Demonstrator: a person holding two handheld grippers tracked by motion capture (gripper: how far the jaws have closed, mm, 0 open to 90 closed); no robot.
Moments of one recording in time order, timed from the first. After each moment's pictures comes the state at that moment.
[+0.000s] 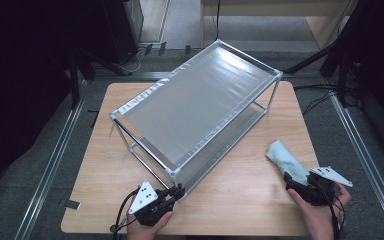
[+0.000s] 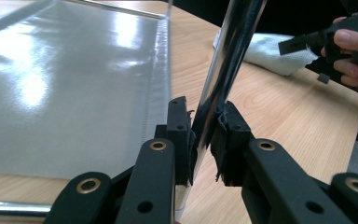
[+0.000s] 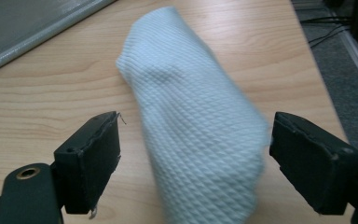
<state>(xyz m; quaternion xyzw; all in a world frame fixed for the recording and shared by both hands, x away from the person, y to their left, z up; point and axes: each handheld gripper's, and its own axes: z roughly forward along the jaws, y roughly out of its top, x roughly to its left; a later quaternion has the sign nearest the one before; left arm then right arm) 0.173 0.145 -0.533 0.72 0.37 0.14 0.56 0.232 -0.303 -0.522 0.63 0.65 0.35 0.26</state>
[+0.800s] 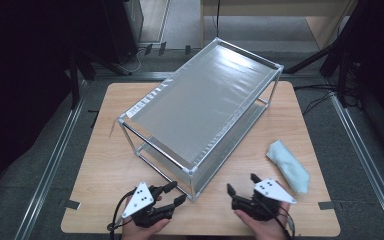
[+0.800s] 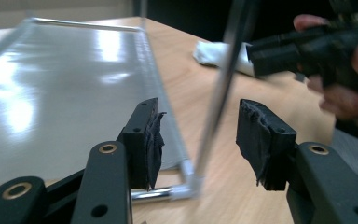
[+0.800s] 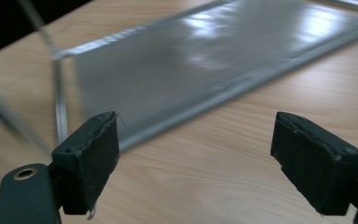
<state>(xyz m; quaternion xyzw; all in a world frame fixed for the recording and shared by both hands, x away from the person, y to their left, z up) 0.168 0.173 -0.524 0.71 0.35 0.16 0.58 0.190 -0.154 -0.513 0.46 0.71 0.48 0.21</state>
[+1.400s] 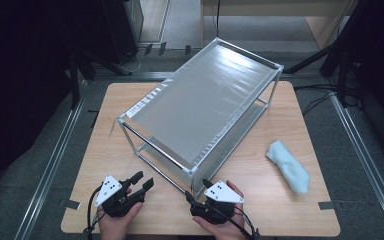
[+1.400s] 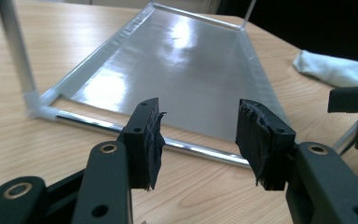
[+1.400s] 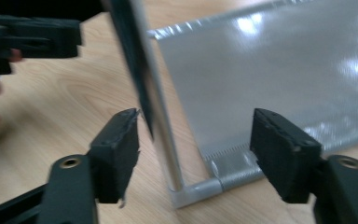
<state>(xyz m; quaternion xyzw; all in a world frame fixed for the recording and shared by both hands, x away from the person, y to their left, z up) 0.177 0.232 -0.537 0.67 0.48 0.21 0.54 0.187 -0.063 -0.529 0.40 0.76 0.49 0.16</state>
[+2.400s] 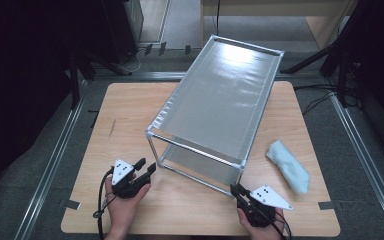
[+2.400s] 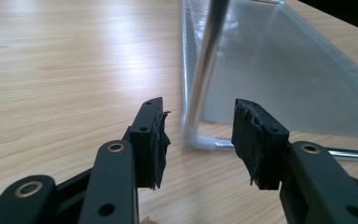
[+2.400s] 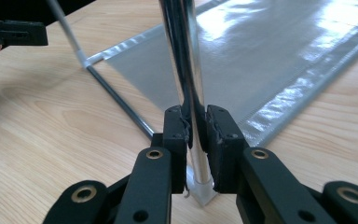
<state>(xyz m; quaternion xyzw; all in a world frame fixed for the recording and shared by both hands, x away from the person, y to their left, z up) 0.229 0.210 -0.540 0.67 0.50 0.25 0.48 0.181 -0.166 -0.532 0.46 0.71 0.49 0.20</state>
